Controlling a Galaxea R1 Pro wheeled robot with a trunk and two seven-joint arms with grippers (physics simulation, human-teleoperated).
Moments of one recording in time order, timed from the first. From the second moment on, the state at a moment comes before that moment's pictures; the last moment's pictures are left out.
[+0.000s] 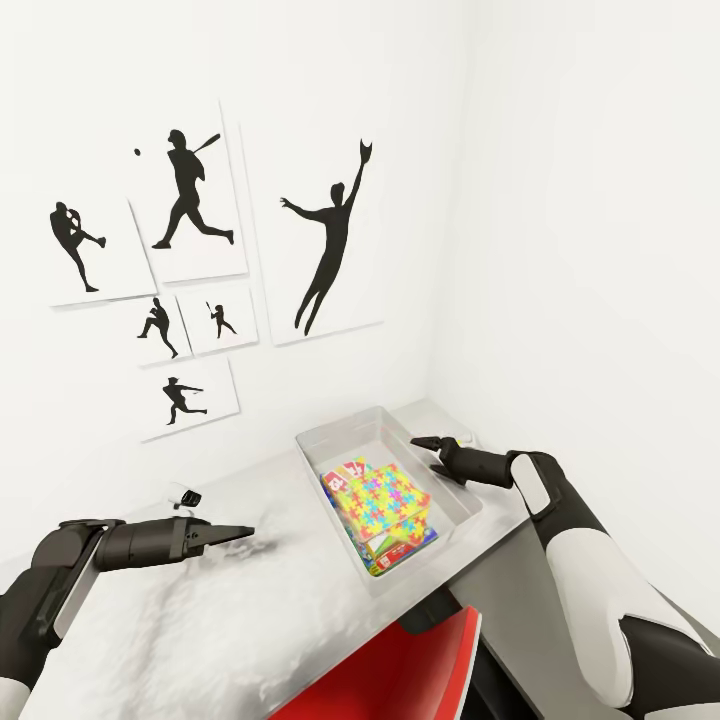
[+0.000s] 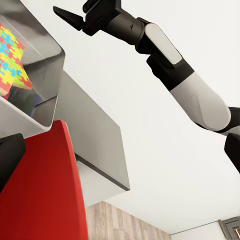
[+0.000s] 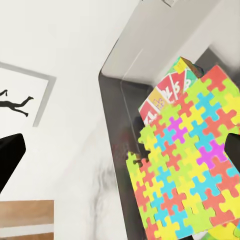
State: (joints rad) left arm -0.48 0.34 0.07 -1.17 0.22 0.97 -1.57; right arm -0.91 -0.03 -0.25 -0.64 -0.40 0.91 0.56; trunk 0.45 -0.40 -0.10
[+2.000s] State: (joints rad) left arm -0.47 0.34 0.11 -1.17 0.22 0.97 -1.57; right arm -0.98 -0.09 -0.25 -0.96 -0.39 1.04 0.37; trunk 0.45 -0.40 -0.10
